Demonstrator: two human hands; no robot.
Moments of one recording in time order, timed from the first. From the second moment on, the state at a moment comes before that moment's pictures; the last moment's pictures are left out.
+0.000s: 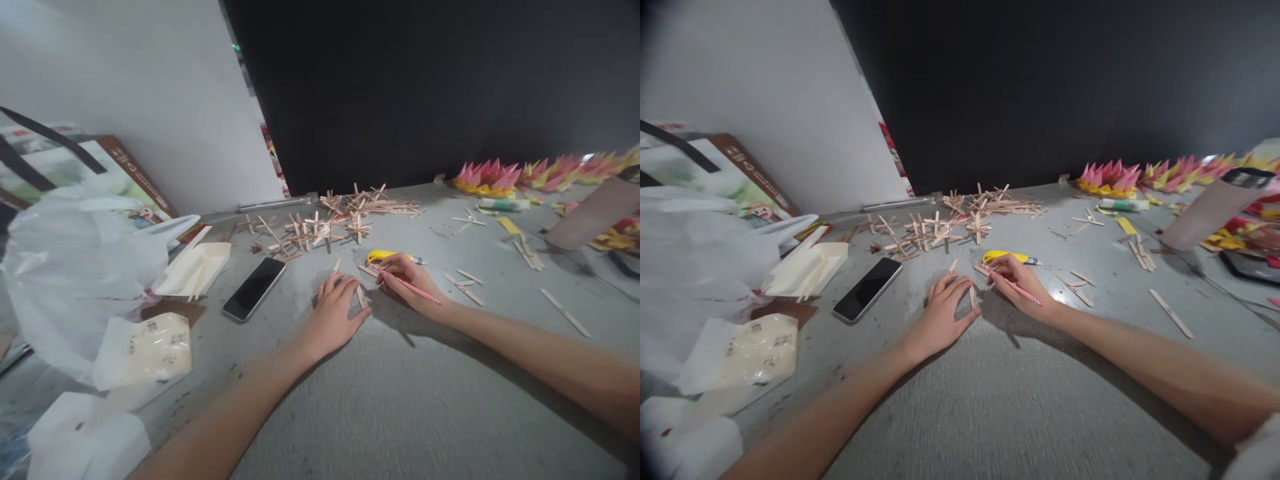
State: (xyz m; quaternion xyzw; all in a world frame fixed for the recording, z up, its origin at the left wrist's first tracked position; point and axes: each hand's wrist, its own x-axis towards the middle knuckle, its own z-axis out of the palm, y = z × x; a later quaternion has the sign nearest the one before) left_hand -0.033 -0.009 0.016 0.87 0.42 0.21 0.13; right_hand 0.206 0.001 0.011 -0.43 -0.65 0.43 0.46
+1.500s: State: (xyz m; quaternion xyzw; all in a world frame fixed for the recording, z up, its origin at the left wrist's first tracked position) left_hand -0.046 0.038 -0.002 0.79 0.57 0.20 0.02; right_hand 0.211 0.011 -0.001 -0.44 -0.65 0.42 0.46
